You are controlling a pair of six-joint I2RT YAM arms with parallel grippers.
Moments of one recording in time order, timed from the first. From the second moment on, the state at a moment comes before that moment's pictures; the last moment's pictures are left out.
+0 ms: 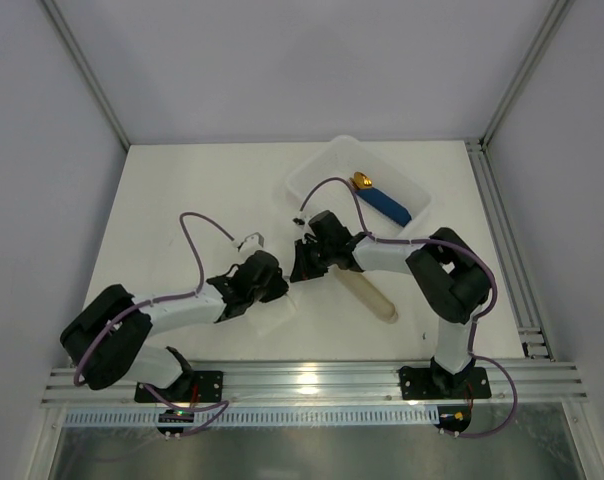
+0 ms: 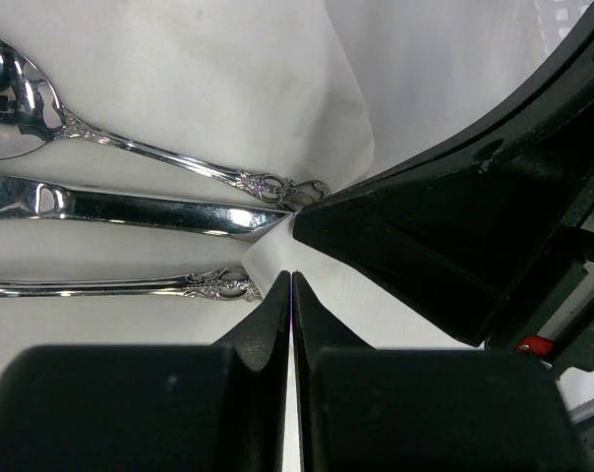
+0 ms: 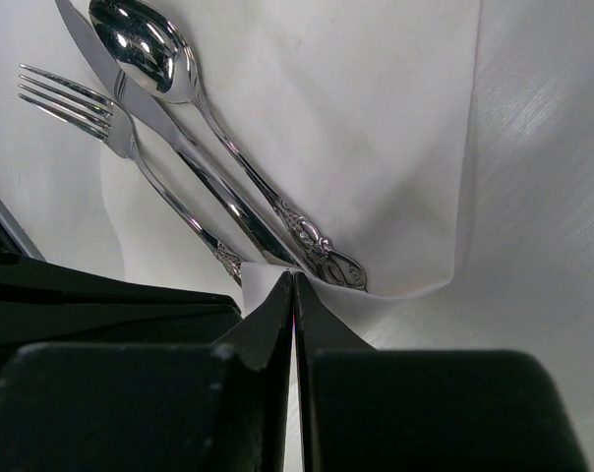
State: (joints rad) left arm -0.81 1.38 0.56 0.05 -0.24 -1.02; right arm 0.73 1.87 1.04 -0.02 -0.40 0.49
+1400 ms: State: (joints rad) left arm -0.78 1.48 0.57 0.10 -0.23 -1.02; right arm 0.71 1.86 1.11 -0.17 -0.25 0.39
